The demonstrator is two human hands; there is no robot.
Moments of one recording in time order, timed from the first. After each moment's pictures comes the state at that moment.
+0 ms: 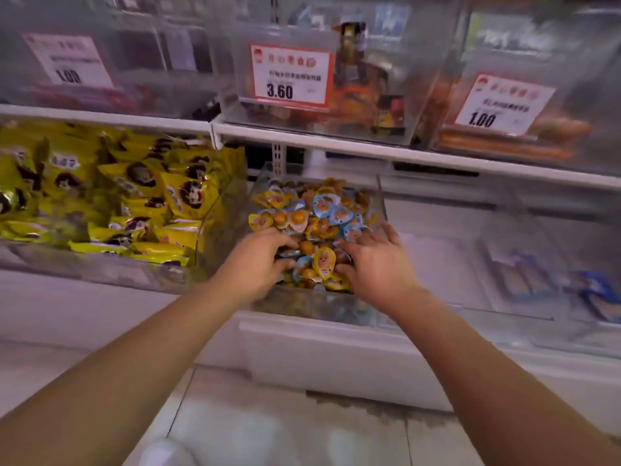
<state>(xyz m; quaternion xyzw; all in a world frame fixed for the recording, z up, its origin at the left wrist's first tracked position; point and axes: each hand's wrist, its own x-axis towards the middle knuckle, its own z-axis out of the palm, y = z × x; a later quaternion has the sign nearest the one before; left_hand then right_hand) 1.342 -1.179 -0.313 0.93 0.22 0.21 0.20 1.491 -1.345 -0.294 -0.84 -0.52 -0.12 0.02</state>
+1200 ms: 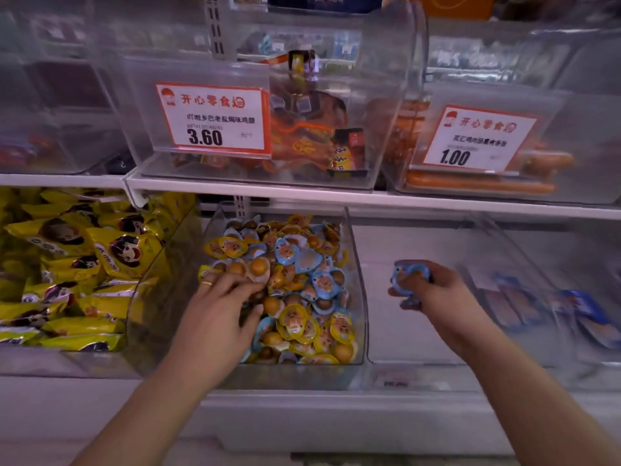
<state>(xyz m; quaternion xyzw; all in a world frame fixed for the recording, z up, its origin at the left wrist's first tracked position) 1.359 -1.177 -0.317 0.94 0.23 0.23 0.10 1.572 -1.403 -0.275 -0.74 -0.19 0.19 0.62</state>
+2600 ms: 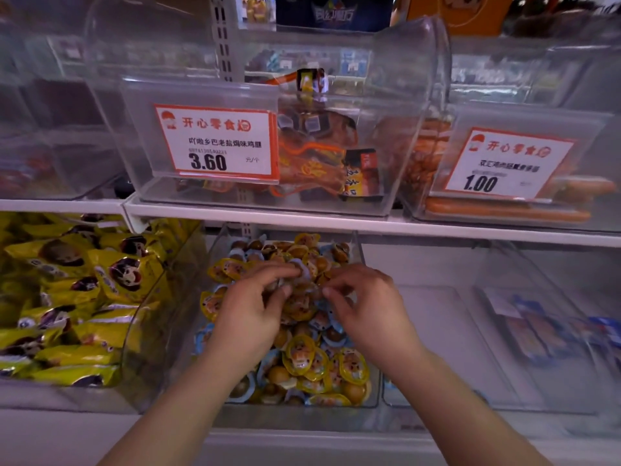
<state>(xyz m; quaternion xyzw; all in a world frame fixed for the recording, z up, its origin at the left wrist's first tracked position) 1.415 -1.177 -0.293 0.84 0.19 0.37 0.34 1.537 -1.317 -0.279 -0.80 -0.46 -0.10 0.38</state>
